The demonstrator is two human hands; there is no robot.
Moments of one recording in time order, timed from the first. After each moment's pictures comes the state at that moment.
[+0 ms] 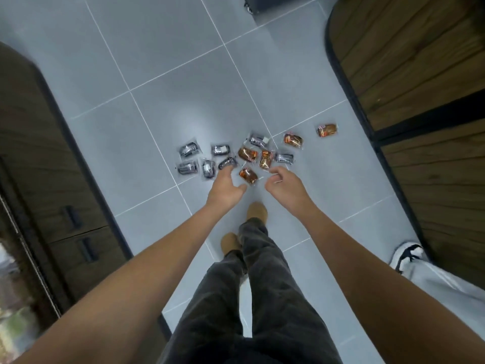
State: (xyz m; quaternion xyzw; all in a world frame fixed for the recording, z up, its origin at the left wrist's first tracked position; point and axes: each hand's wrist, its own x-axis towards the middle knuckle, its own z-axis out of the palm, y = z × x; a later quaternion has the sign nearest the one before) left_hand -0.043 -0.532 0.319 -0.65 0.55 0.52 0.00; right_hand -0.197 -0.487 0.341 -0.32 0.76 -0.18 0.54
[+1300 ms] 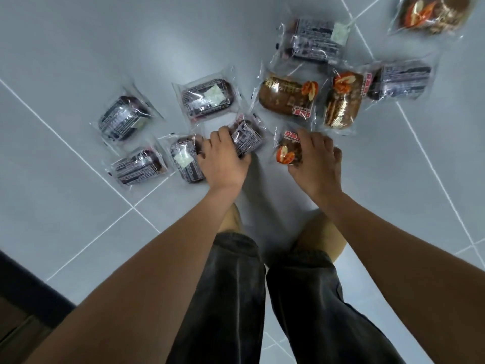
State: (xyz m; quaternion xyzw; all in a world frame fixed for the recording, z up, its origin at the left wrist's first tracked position) left_hand -0.014 -0.637 -0.288 -0.65 0.70 0.26 0.16; right_hand -0.161 -0.548 -0.292 -0.46 0.83 0.05 0.32
